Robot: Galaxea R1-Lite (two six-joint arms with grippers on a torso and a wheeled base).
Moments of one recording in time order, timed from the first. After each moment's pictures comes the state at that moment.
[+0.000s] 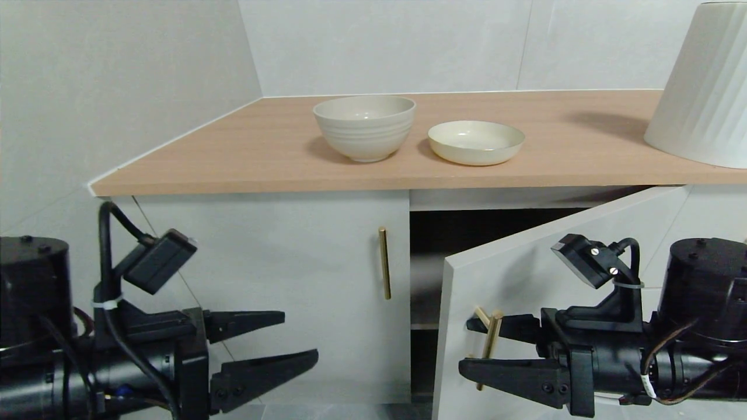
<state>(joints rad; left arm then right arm) -0.40 1.27 -0.49 -0.38 -0.57 -0.19 0.67 1.58 -0.44 -0.98 0.67 0.42</state>
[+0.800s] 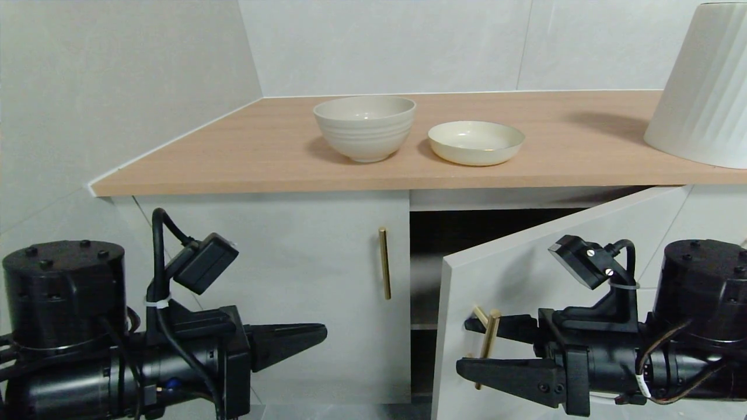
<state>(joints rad) -0.46 1.38 -0.46 -0.53 -0.54 -0.20 0.67 1.60 -0.44 -0.98 0.67 0.42</state>
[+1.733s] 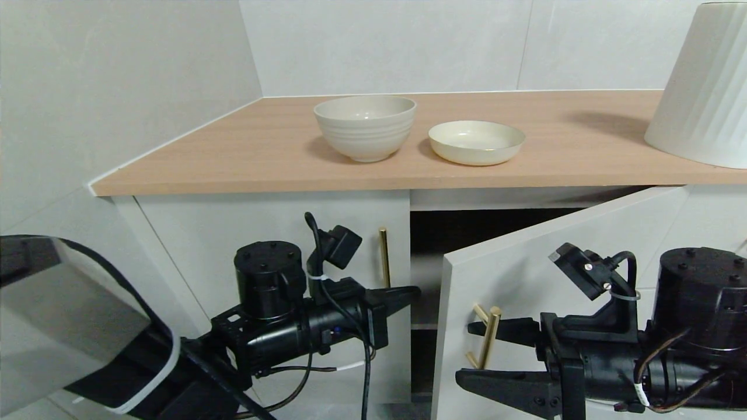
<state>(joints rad) -0.62 1.96 -0.61 -1.19 -0.44 -0.32 0.67 1.59 -0.42 -0.97 0.61 0.33</state>
